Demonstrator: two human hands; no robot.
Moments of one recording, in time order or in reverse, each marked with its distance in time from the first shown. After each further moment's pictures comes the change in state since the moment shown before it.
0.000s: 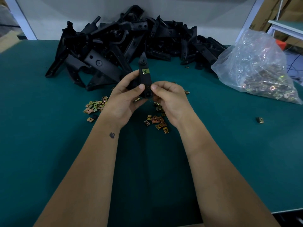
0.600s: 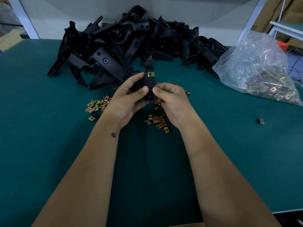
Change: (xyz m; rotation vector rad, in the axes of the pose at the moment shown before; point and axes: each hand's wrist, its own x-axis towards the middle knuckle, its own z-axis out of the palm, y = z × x) left_hand -0.001 -0.001 0.002 0.098 0.021 -0.021; right_hand -0.002 0.001 -0.001 0.002 -0.032 -0.003
